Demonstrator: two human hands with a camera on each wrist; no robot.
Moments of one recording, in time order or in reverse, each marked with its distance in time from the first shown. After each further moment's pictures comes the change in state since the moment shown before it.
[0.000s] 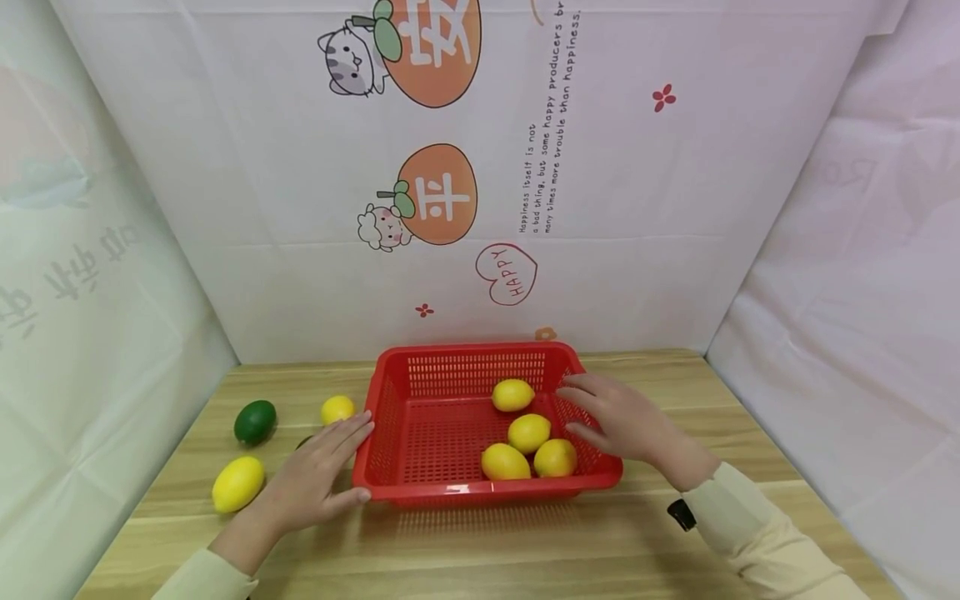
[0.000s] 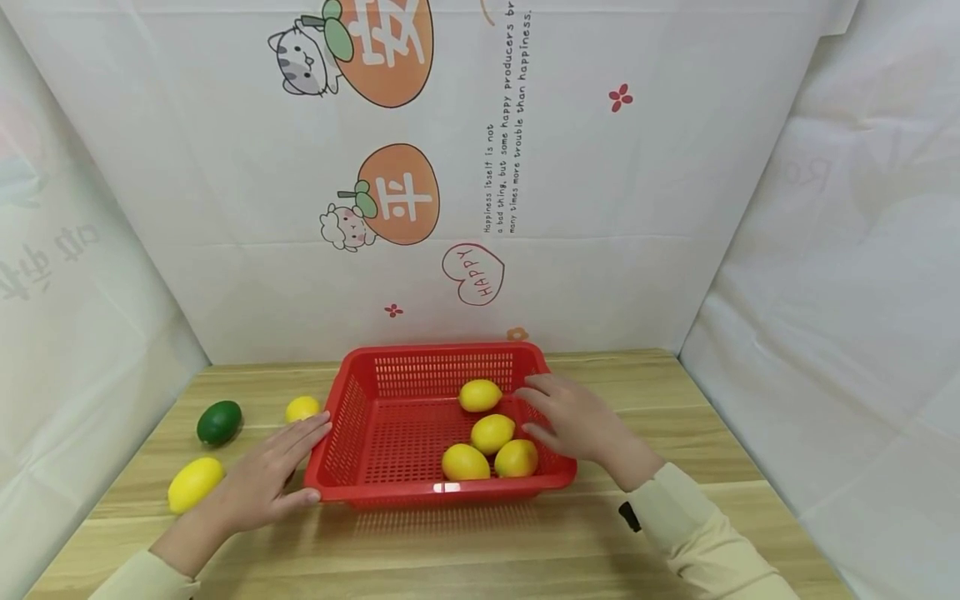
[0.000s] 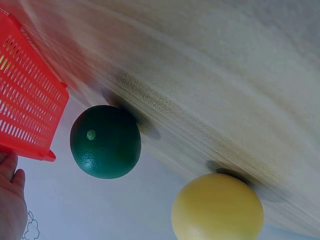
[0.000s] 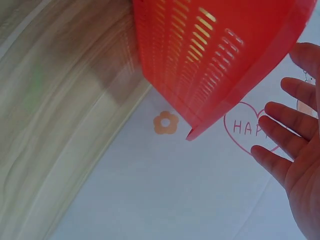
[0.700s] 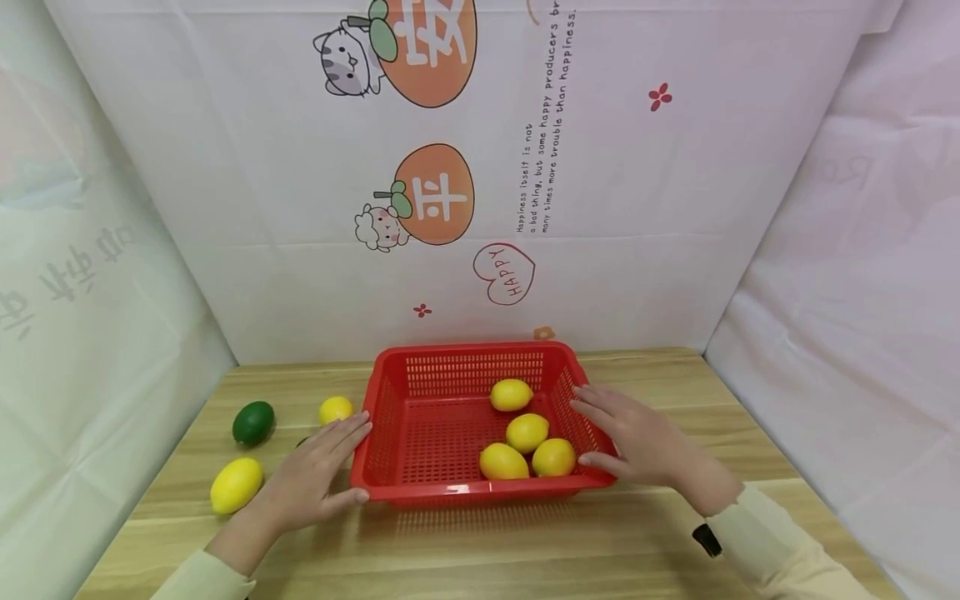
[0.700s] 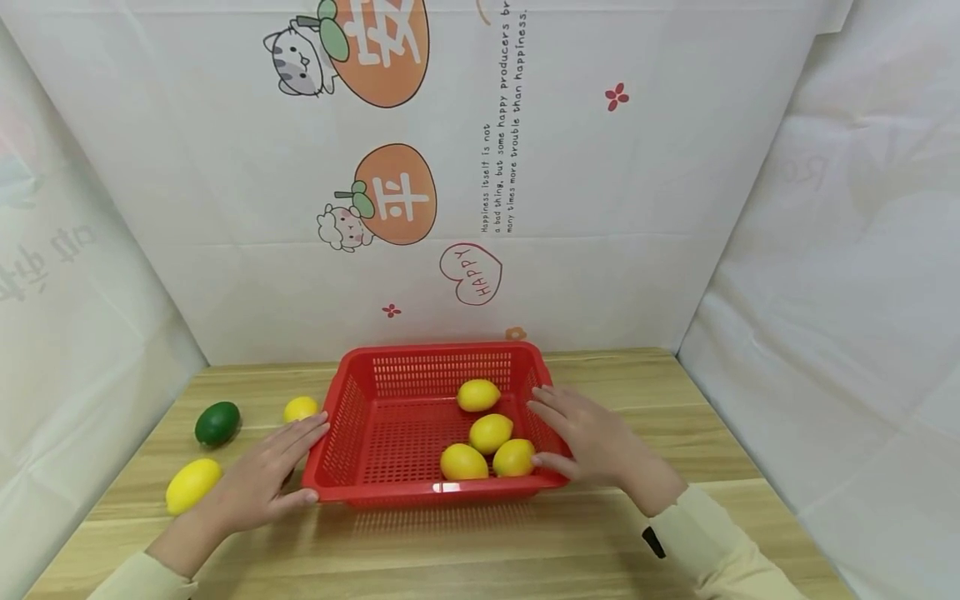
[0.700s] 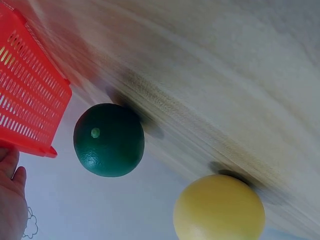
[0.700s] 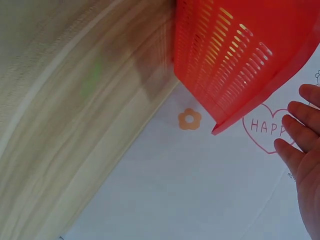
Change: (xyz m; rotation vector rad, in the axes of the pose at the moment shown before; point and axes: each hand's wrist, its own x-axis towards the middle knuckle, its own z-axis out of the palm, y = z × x) left_hand 0.002 0.000 -0.002 0.003 -0.004 0.009; right_hand -0.035 -0.006 -0.004 -0.017 -0.024 -0.002
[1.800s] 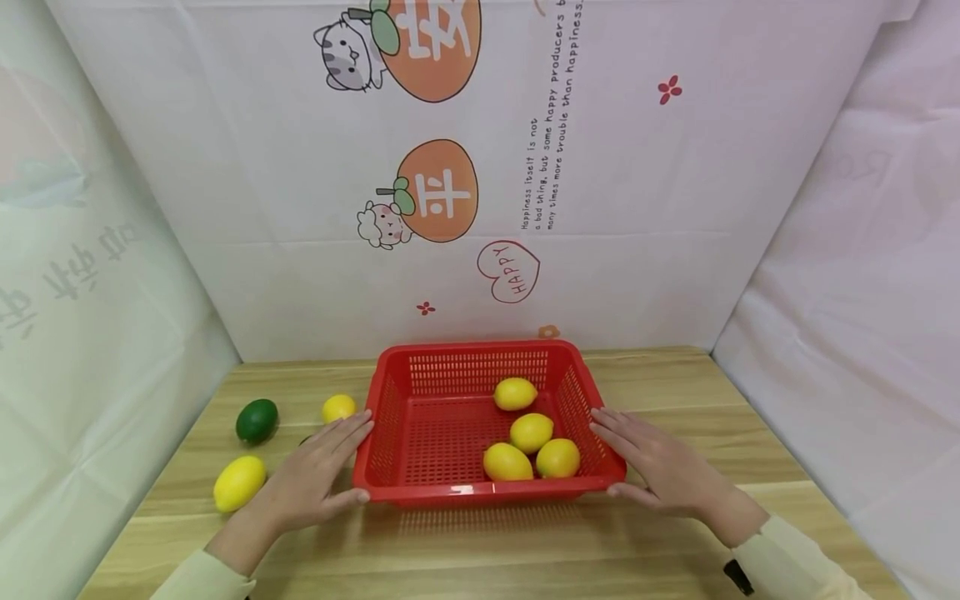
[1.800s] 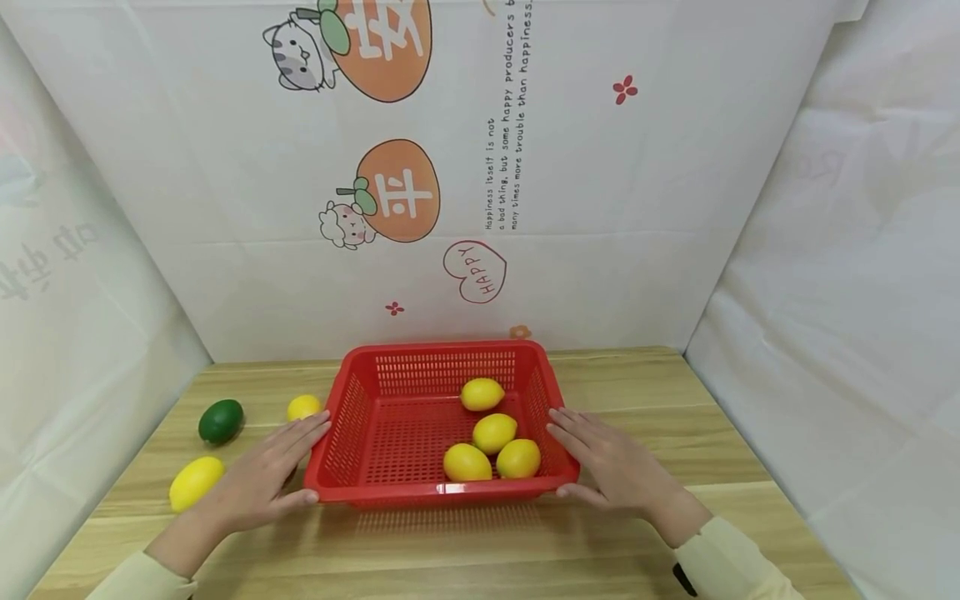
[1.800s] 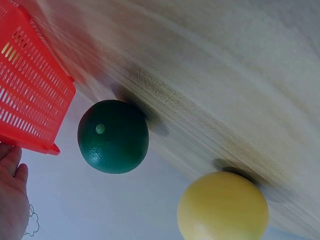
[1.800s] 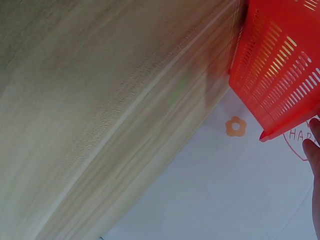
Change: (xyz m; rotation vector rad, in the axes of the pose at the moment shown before) left_hand 0.001 0.000 -0.003 0.009 -0.031 -0.008; right_hand -0.040 0.008 0.029 -0.001 0.114 -0.103
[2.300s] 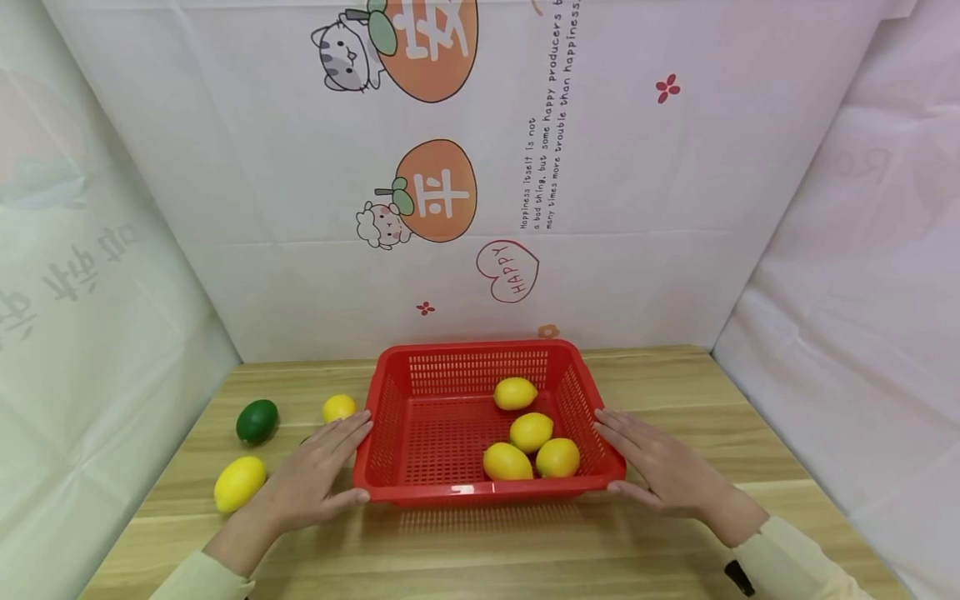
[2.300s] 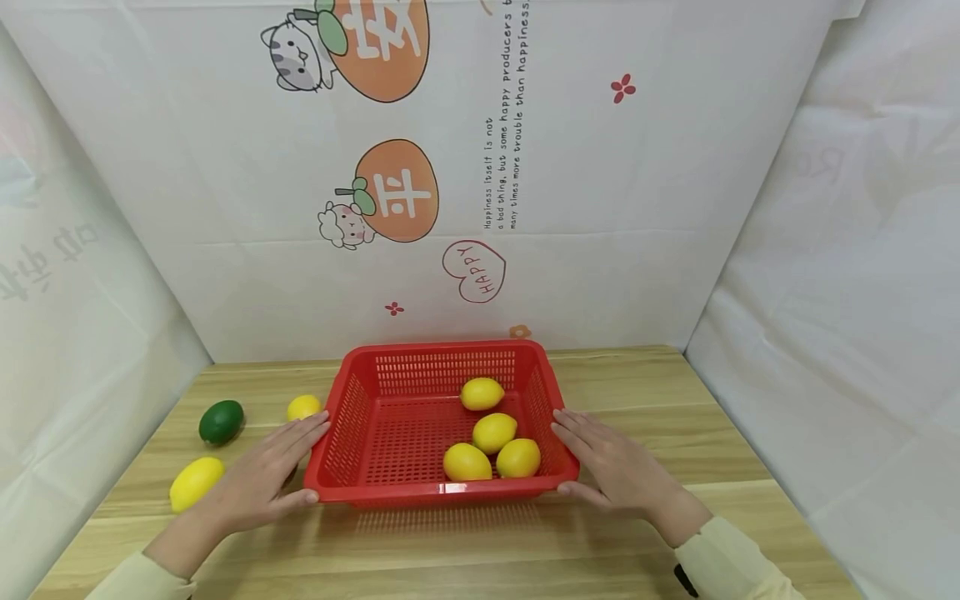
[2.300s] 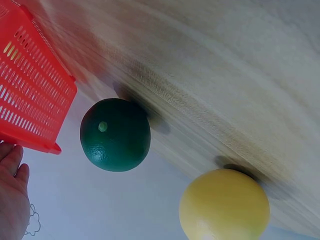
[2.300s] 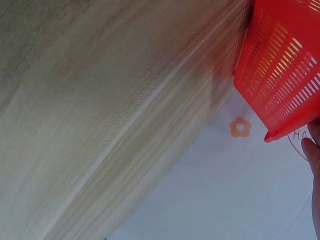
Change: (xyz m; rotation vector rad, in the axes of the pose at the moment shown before) left_hand 0.000 0.000 -0.001 0.014 0.000 0.008; right_hand -0.004 -0.001 0.003 -0.017 -0.029 0.055
